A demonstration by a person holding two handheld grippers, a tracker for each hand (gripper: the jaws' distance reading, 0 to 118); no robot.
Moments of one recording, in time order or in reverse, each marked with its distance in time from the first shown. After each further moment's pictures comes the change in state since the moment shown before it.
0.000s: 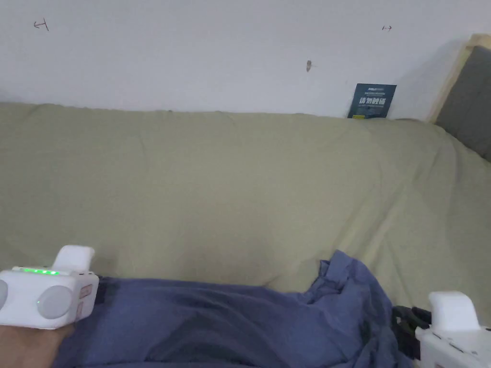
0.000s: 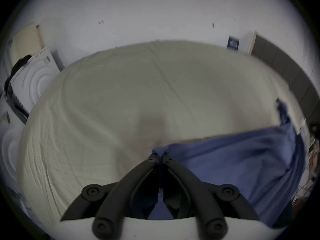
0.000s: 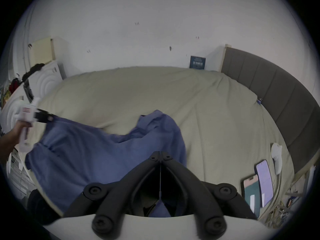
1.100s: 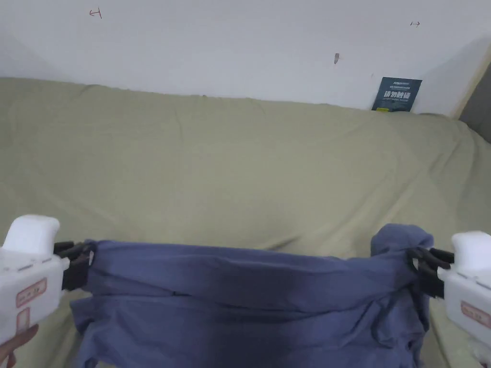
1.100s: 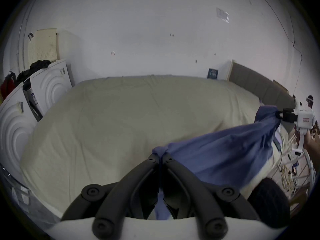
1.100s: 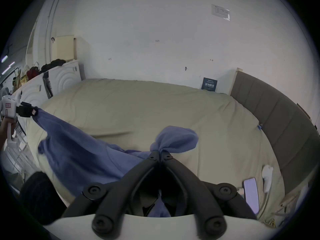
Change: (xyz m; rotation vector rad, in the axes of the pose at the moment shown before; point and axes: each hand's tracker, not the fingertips) left arm -0.019 -0.106 0.240 0.230 -0.090 0.023; right arm -0.006 -0.013 0.107 0.178 0.146 0.185
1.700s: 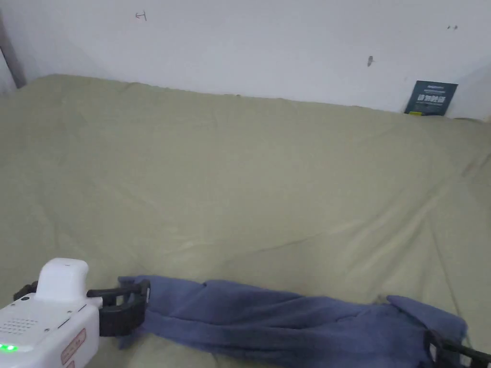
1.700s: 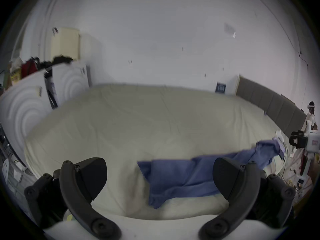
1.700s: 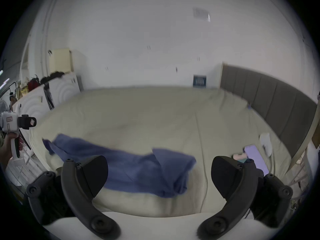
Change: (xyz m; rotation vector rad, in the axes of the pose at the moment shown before) left arm 0.013 -0.075 0.060 0.194 0.108 0.092; right arm -0.043 -0.082 0.069 0.094 -0.033 -0.150
